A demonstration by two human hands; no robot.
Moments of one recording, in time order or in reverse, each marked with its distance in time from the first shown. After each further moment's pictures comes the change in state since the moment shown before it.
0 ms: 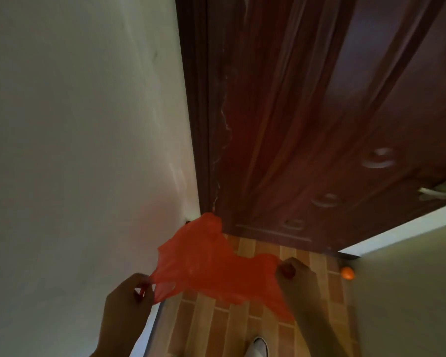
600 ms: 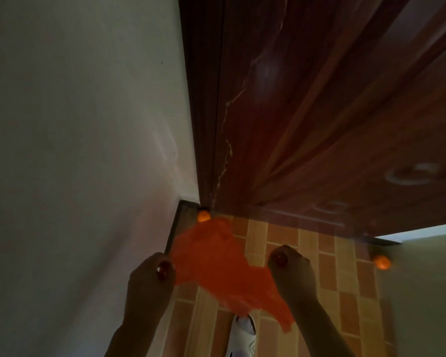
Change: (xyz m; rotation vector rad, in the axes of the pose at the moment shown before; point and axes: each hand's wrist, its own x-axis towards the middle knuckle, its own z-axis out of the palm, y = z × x) left_hand 0.170 -0.154 0.234 0.029 -0.166 0.037; right_hand 0.161 0.097 0.240 -0.082 -0.085 0.017
